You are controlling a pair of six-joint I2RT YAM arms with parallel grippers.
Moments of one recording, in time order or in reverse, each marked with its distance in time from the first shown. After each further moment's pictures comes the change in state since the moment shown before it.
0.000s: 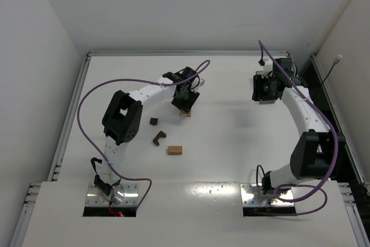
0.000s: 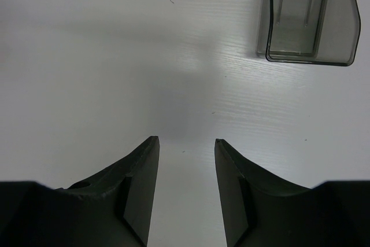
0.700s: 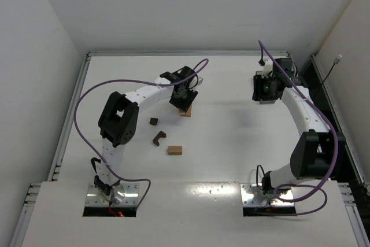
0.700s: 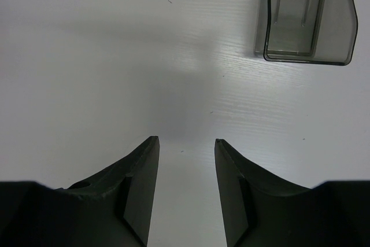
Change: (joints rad) left arm 0.000 -0.052 -0.037 0.005 -0.055 -0.005; right arm 0.000 0.000 0.000 -0.001 0.007 -0.003
